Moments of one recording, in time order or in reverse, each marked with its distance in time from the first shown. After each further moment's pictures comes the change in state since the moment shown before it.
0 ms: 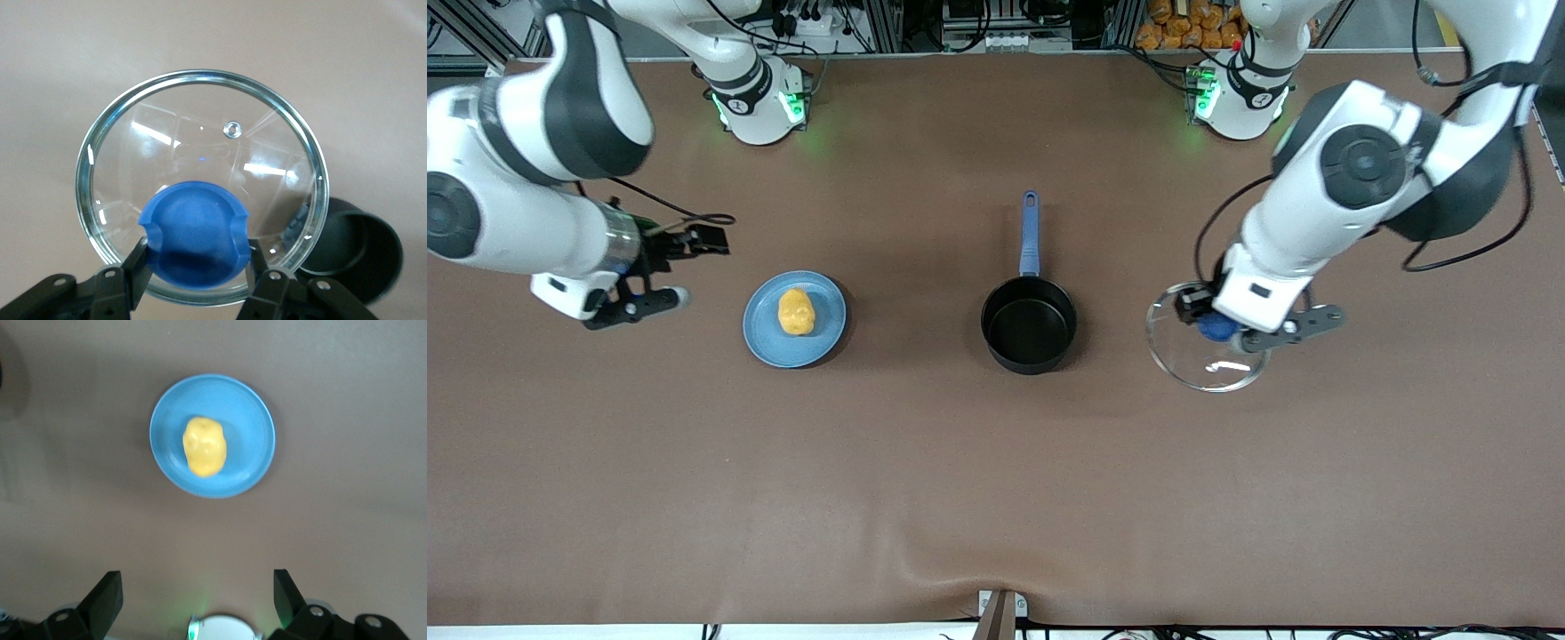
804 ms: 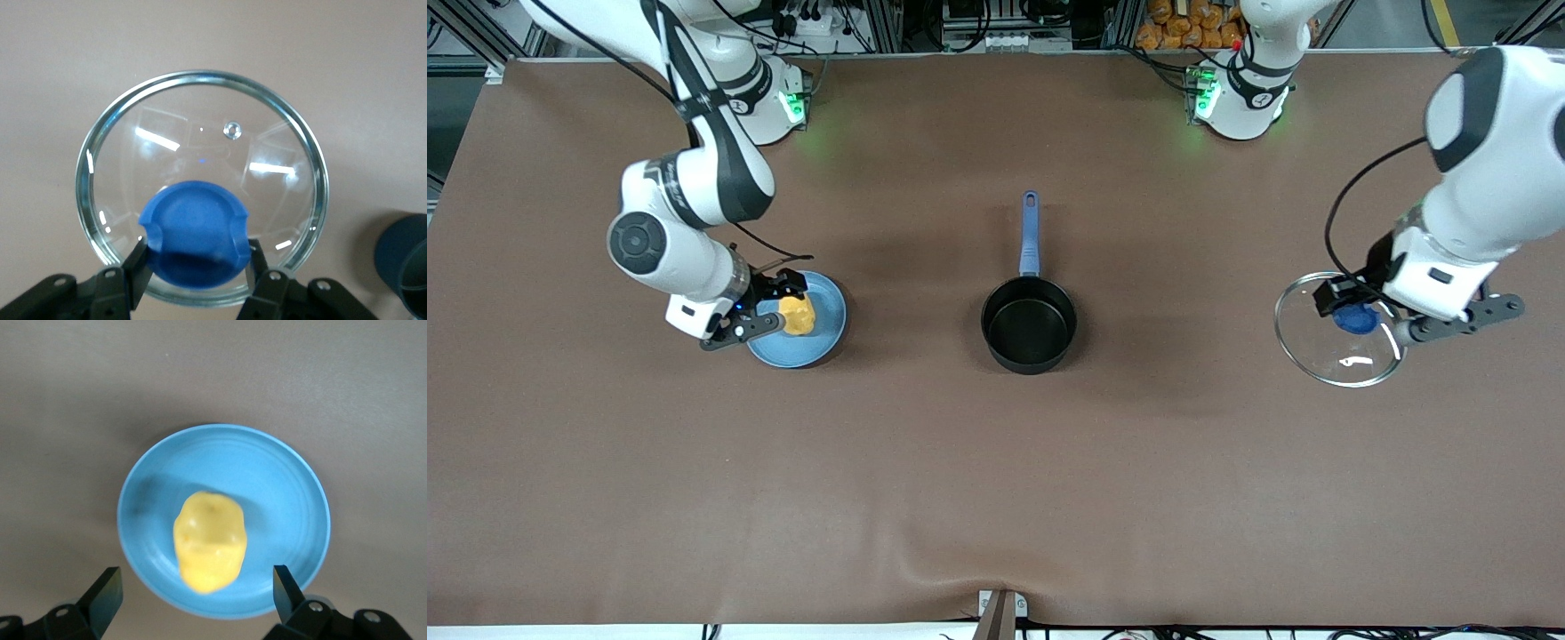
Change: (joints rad) left arm -0.182 -0.303 0.523 -0.215 -0.231 0.106 0.431; right arm 0.087 0.109 0.002 -0.368 -0.014 0.655 -0.021
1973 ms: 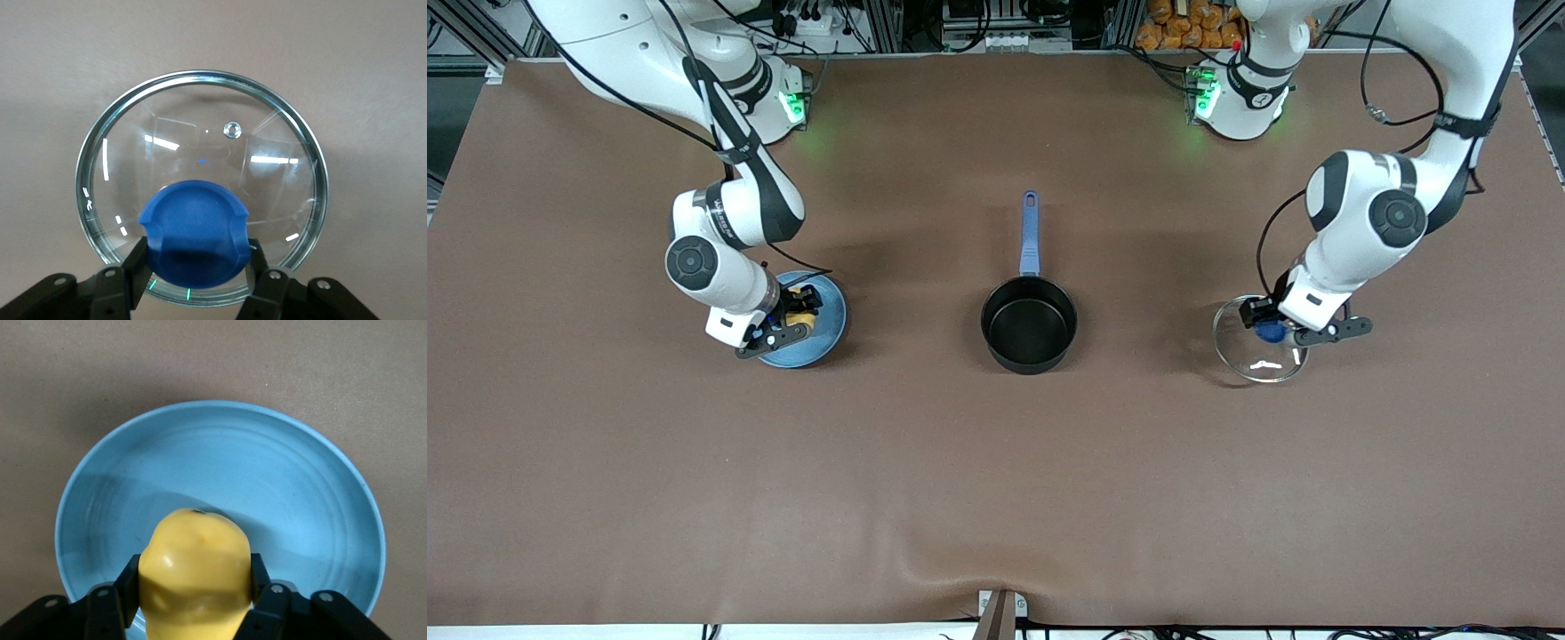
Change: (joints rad) left arm -0.069 0.191 0.121 -0.459 0.009 0.618 0.092; right arm 0.018 0.113 0.000 -0.069 -0.030 0.193 0.002
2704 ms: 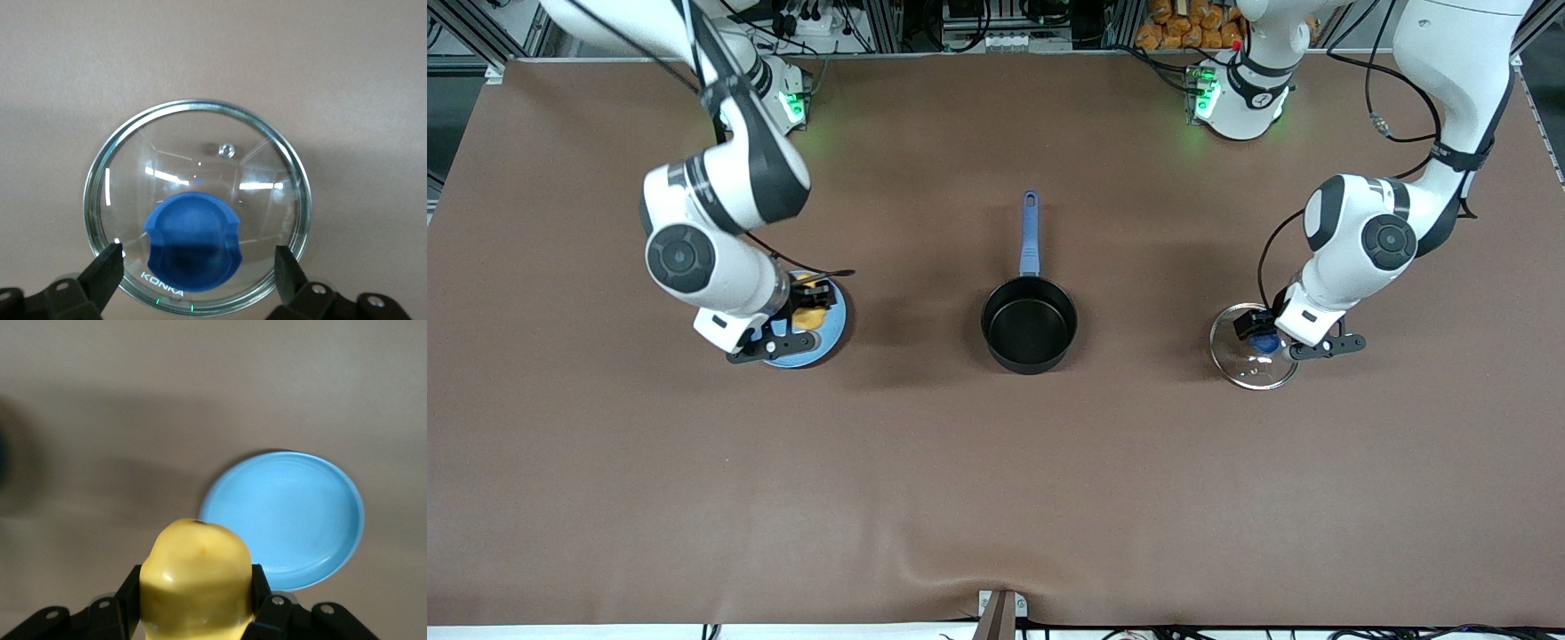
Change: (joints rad) left arm 0.000 0.063 0.031 0.041 0.052 0.045 0.001; right arm 0.118 -0.049 0.023 0.509 0.042 -0.597 0.361
